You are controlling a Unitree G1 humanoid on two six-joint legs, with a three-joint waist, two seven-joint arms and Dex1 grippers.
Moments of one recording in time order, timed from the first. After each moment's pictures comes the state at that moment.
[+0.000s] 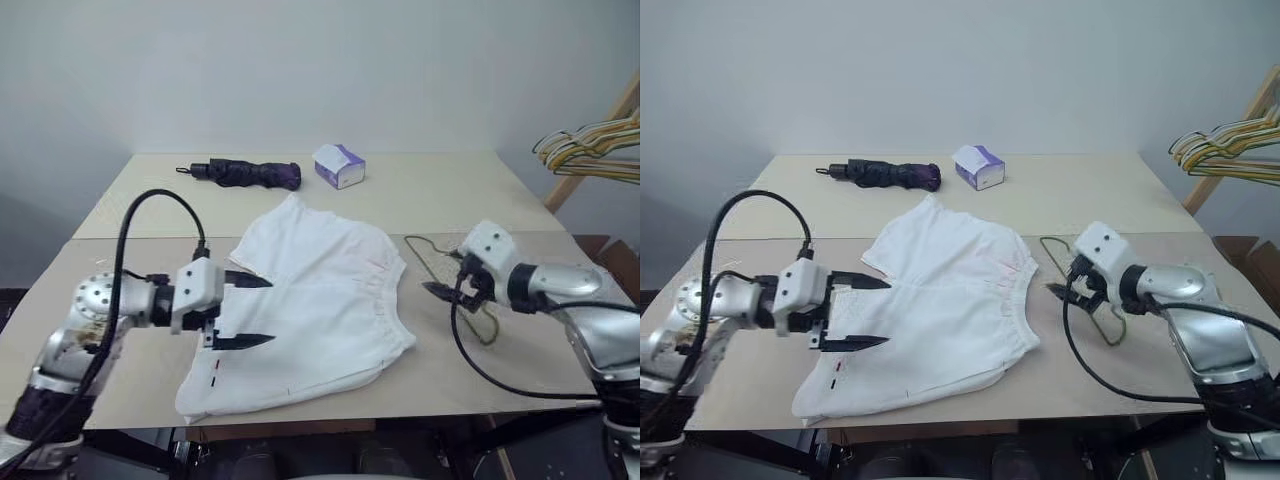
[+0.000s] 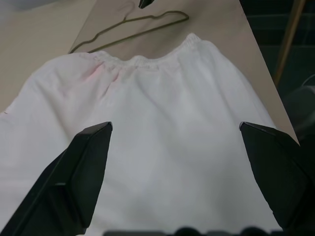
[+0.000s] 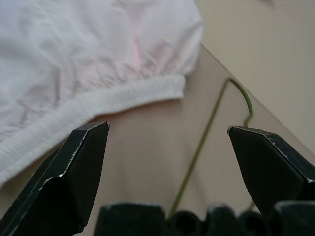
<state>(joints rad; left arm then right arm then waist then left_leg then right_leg) -0.23 0.81 -0.02 -0.25 -0.41 0.23 -1.23 -0.34 -0.85 0.01 -0.24 0.21 0.85 0.73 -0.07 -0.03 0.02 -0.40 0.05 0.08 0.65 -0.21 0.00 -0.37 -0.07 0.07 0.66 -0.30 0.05</state>
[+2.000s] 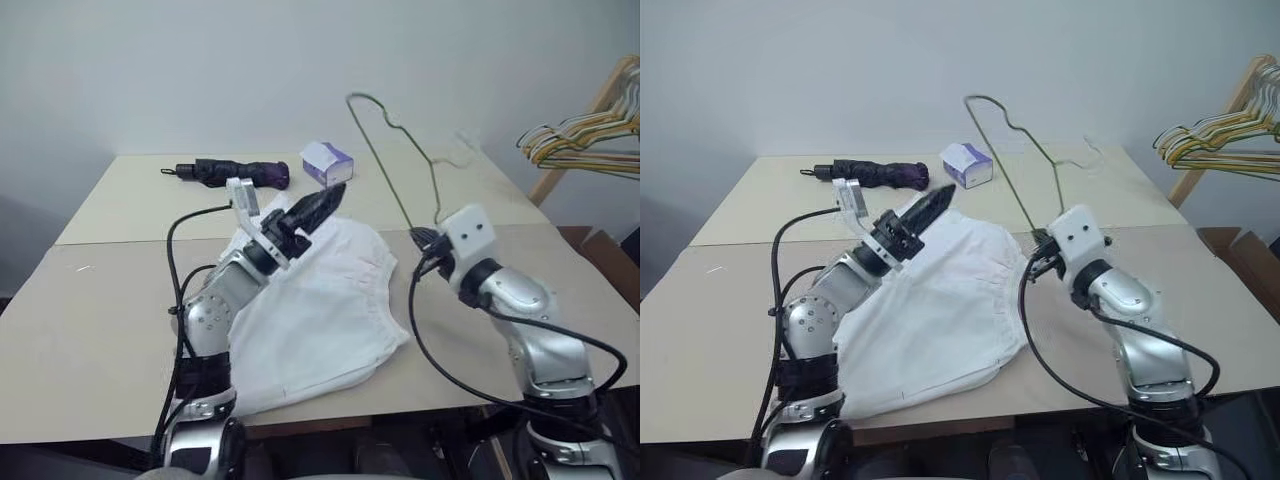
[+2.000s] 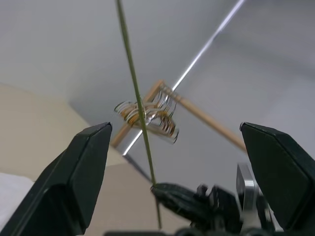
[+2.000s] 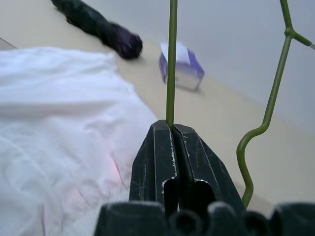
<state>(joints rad) -0.52 -0.05 0.27 -0.16 -1.08 0.77 -0.28 -0.26 -0.47 0.04 -0.44 0.07 0.47 0.43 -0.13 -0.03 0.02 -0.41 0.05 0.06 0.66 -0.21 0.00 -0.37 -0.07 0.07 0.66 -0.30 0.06</state>
